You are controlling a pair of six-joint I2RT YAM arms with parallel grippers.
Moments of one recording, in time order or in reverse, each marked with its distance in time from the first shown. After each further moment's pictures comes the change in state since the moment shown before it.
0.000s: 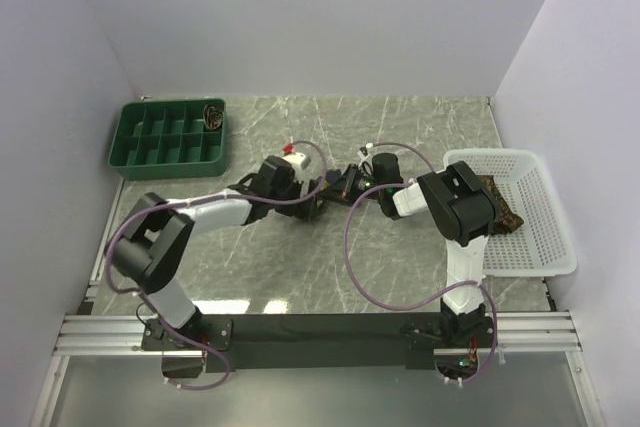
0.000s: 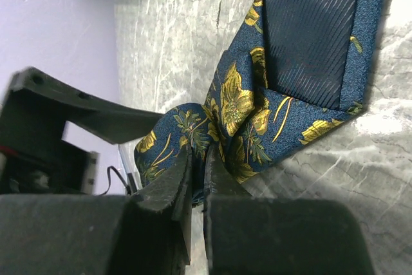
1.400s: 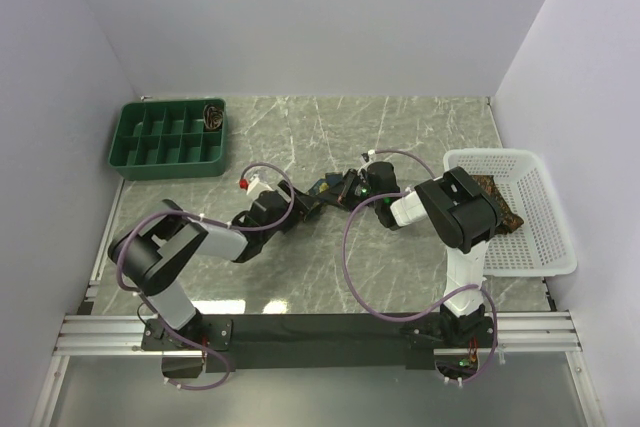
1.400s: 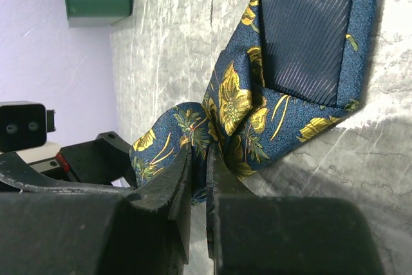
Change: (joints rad) left arm -0.075 -0.027 -0.368 0.628 -0.317 -0.993; right arm 0.066 -0.053 -0.089 0.067 0.184 0.092
